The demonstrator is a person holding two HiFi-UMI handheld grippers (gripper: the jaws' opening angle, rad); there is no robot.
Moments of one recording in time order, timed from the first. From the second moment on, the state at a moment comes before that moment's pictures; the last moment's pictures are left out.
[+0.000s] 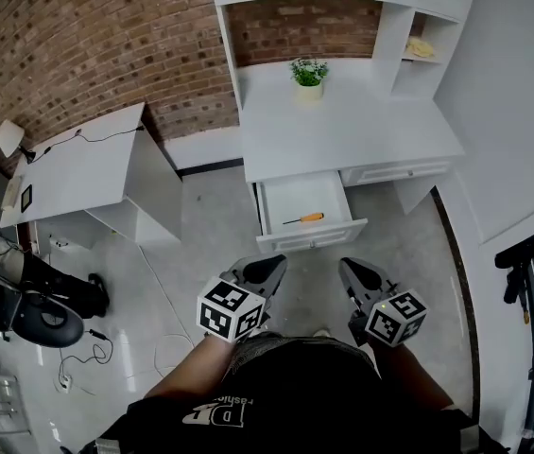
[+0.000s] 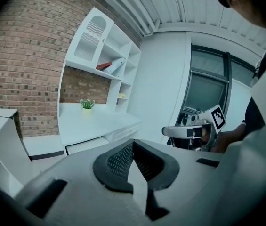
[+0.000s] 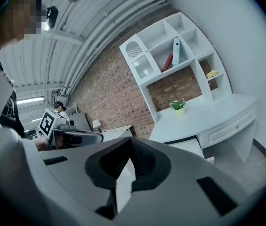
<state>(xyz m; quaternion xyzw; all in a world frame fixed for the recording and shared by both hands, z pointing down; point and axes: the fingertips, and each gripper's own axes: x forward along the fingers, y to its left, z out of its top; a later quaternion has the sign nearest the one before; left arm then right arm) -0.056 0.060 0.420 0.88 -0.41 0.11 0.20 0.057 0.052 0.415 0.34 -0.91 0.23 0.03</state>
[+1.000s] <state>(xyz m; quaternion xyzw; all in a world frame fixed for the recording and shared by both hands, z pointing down) -0.097 0.034 0.435 0.90 -0.37 0.13 0.20 0.011 0.037 0.425 0.38 -0.89 0.23 0.05</state>
